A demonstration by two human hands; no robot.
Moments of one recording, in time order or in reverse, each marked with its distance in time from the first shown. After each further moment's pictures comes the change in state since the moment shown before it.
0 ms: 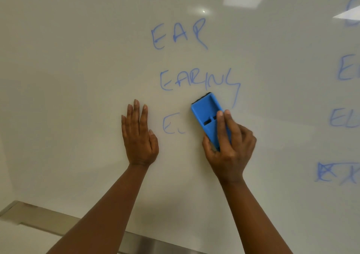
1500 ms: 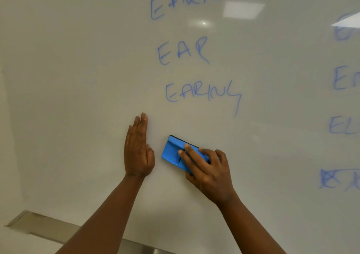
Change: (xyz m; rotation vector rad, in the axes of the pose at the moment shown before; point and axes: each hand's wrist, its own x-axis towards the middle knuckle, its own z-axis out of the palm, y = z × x) left_hand 0.004 -0.015 -0.023 -0.181 -0.130 0.036; right_hand -0.024 -0.027 -0.006 0.097 -0.266 -0.379
